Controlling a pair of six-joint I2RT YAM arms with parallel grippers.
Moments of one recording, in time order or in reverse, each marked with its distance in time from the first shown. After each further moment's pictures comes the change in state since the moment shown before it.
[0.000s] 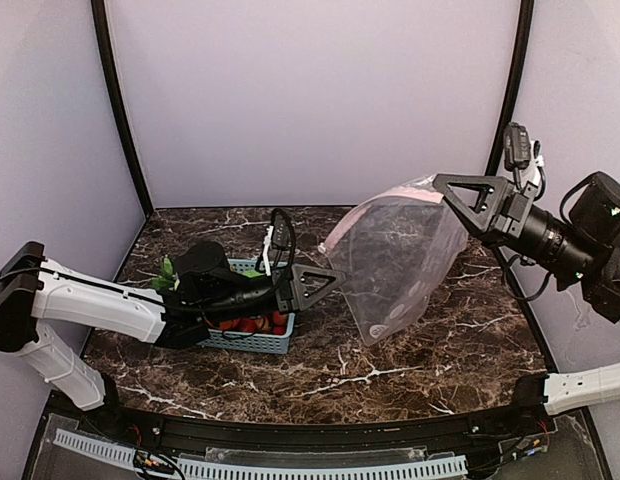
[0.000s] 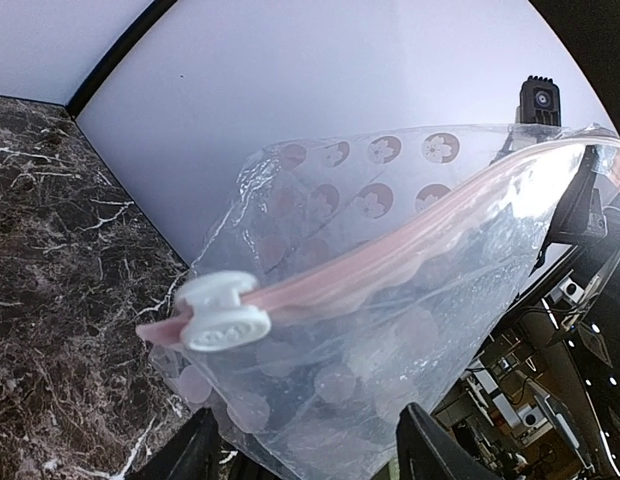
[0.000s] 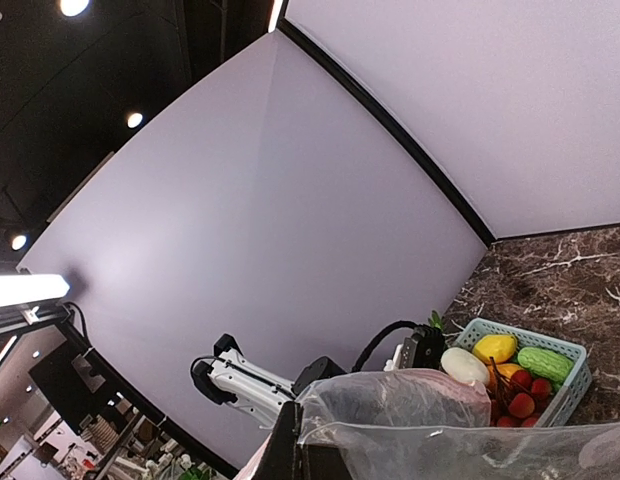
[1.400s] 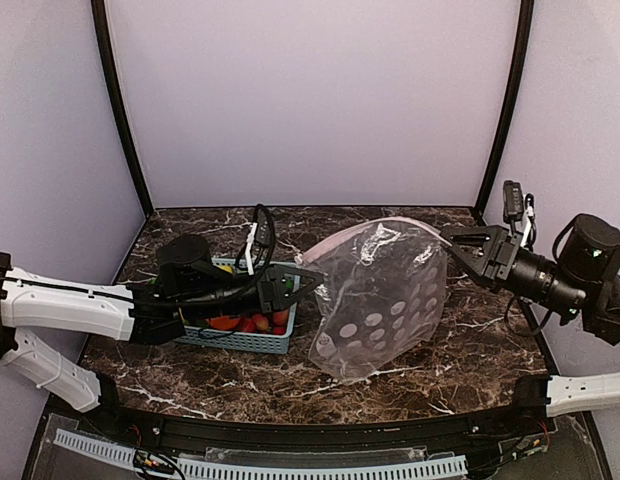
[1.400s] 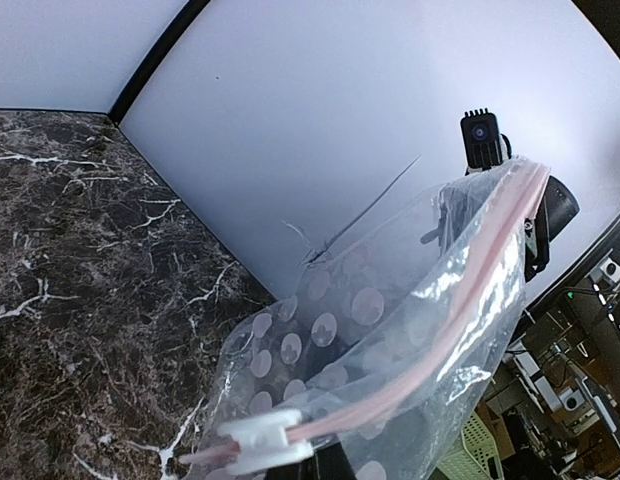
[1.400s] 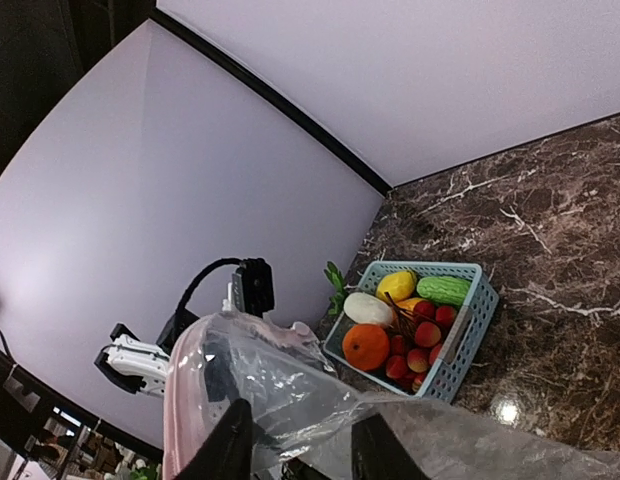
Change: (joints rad) left arm 0.000 -0.143 -0.016 -0.208 -0.055 0.096; right arm 0.000 -0.157 -0.177 -0.188 0.156 0.093
